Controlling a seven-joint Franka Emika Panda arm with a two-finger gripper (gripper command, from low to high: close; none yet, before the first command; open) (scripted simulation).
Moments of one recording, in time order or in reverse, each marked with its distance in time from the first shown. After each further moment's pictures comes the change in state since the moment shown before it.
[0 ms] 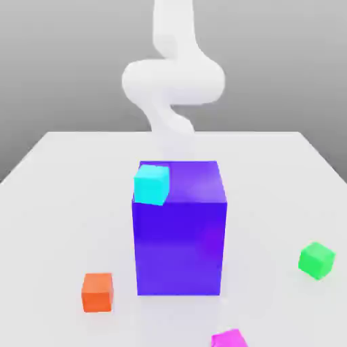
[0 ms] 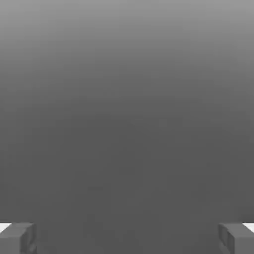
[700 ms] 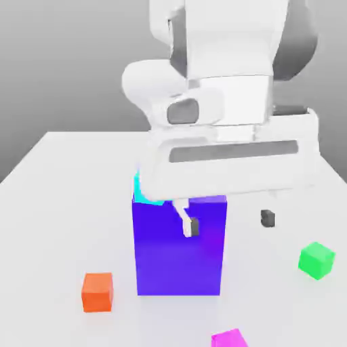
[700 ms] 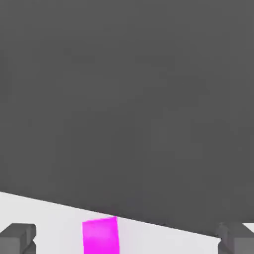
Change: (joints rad) arm 0.091 0.768 0.030 0.004 0.008 0.234 -0.107
